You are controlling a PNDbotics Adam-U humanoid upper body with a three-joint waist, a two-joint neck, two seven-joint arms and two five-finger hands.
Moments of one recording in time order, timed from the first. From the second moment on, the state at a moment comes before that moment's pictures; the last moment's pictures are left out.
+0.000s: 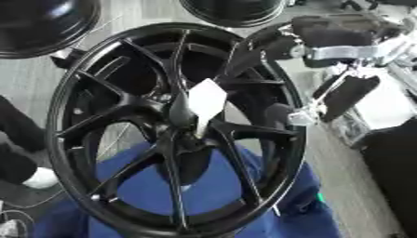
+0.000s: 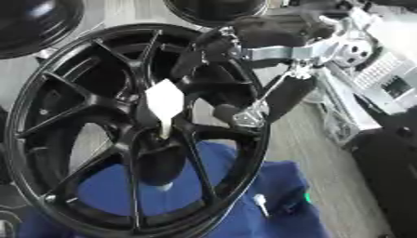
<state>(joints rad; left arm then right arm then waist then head) -0.28 0.47 0.14 -1.85 0.35 0.07 0.57 -0.62 -0.95 0.26 -1.98 0.14 -0.33 0.61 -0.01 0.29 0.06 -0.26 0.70</state>
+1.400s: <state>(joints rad) -0.27 0.46 0.15 -1.85 0.36 0.07 0.59 -0.68 -0.88 0.32 -1.88 0.19 -0.16 0.70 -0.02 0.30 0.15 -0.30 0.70</state>
